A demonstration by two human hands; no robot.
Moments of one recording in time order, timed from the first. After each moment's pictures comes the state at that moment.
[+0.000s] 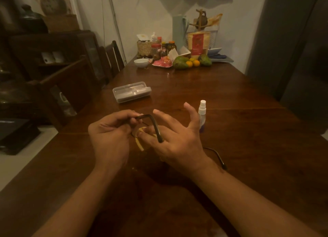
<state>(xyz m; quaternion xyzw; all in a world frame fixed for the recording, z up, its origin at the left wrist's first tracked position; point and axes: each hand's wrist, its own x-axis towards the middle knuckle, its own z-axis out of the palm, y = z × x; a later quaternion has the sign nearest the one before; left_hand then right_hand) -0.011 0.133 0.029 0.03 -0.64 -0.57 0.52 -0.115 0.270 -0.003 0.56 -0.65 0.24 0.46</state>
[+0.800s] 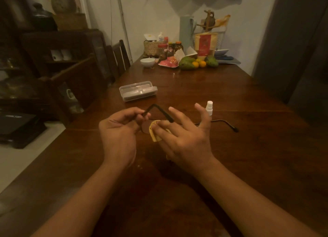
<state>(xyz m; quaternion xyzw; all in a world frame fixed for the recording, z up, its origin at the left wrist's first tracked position) -0.017 0.139 0.032 0.08 -0.59 -0.63 0.50 -0.112 0.274 0.003 0.52 -0.68 0.22 0.46</state>
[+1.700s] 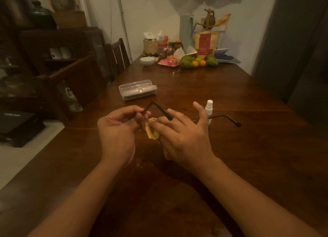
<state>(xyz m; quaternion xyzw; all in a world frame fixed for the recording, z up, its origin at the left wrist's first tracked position) -0.011 0.139 0.035 0.07 -0.59 -0.65 0.47 -0.115 0.276 0.003 0.54 -0.71 0.25 0.38</state>
